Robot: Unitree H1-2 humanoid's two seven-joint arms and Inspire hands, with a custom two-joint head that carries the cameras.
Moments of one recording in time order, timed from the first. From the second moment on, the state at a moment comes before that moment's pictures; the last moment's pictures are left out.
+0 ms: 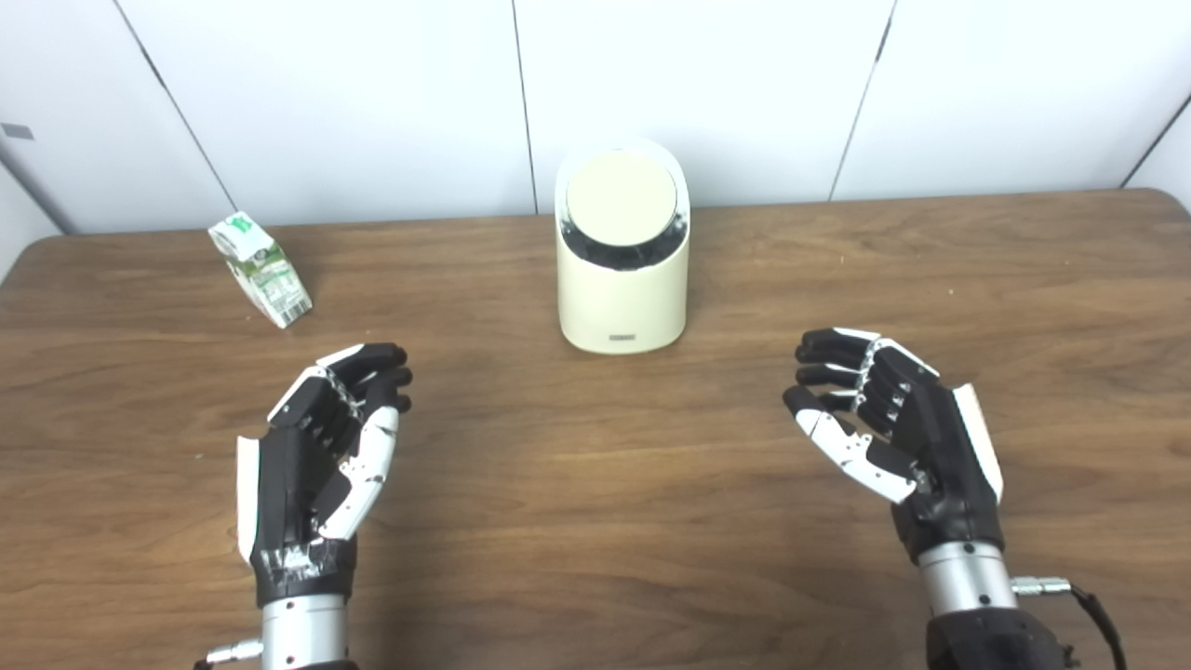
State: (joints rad) left arm 0.24 -0.07 -0.01 -0.56 0.06 0.05 0.10; right arm 0.18 0.06 0.03 -0.66 -0.25 0.38 0.03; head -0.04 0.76
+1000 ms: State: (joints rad) left arm 0.23 -0.06 0.01 -0.51 0.06 0.04 0.10; right arm 0.17 -0.01 0.13 -0.61 -0.42 0.31 0.09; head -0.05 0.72
